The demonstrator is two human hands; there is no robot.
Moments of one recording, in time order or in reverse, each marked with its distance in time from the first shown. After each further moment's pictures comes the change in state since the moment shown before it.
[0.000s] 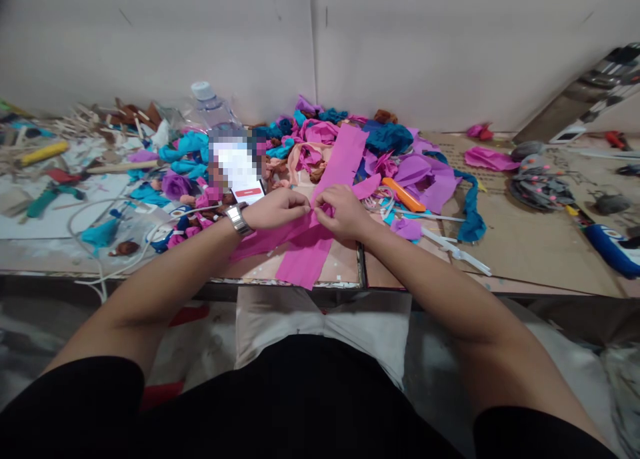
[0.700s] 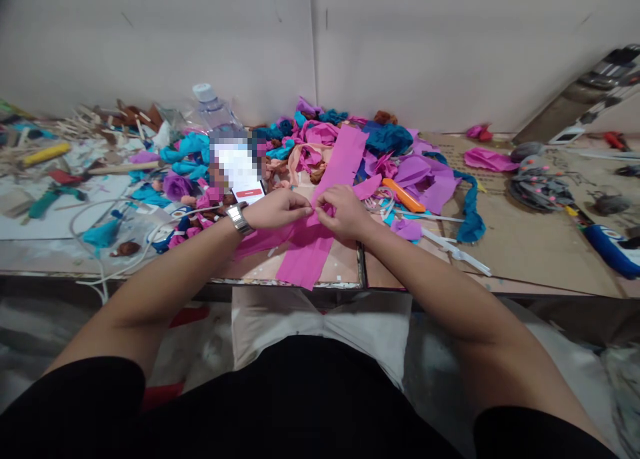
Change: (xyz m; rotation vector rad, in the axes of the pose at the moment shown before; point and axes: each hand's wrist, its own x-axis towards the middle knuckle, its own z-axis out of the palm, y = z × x) left_hand 0.001 -0.005 -0.001 0.029 -0.028 0.034; right_hand -0.001 0.002 0.001 -0.024 0.015 0.036
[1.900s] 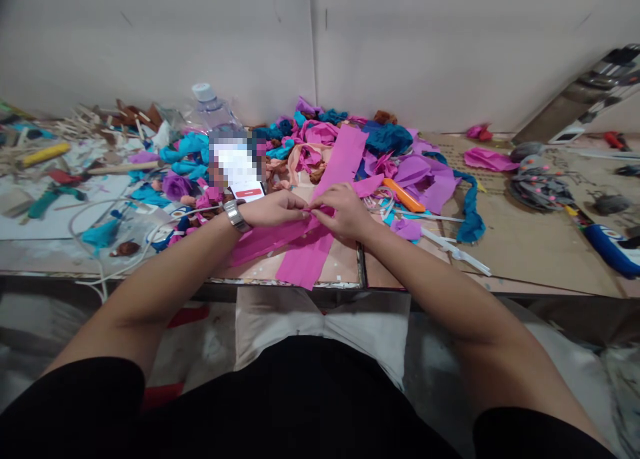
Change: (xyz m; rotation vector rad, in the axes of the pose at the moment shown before) left_hand 0.001 -0.007 -0.005 -0.261 -0.177 -0.106; right_hand 0.000 -0.002 -0.002 -0.019 0.011 -0.030
